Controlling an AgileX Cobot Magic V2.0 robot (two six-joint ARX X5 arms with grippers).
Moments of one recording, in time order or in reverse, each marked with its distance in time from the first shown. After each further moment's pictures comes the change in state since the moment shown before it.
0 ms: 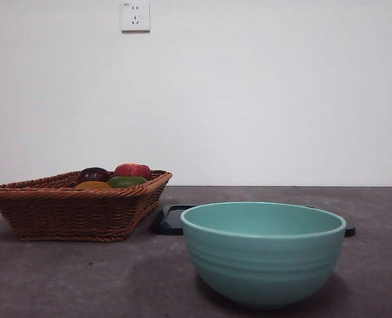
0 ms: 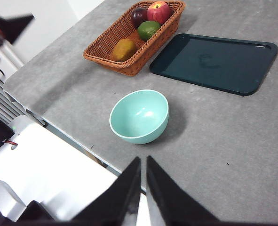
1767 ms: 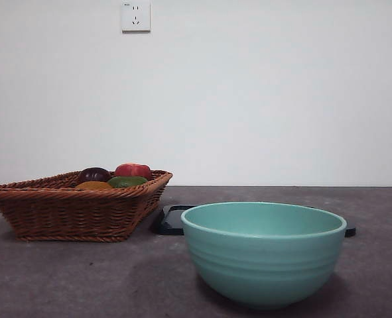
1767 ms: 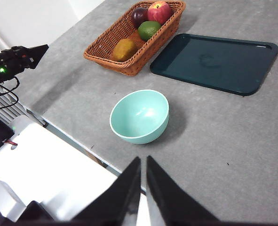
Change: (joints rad) left arm -0.016 -0.161 -0.211 -0.032 -0.243 -0.063; right arm -0.003 0.000 0.000 0.000 0.000 0.000
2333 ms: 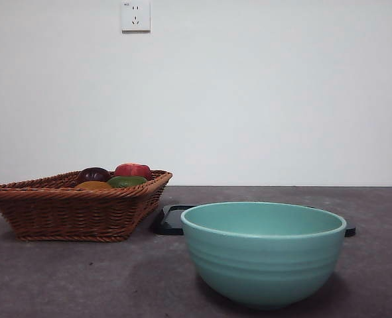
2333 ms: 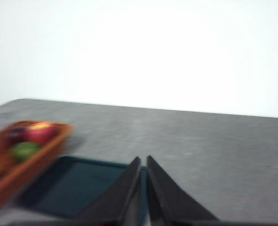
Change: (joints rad) left arm 0.000 0.000 0.000 0.000 -0.003 0.000; right arm -0.547 -0.074 -0.538 0.904 0.001 -0.270
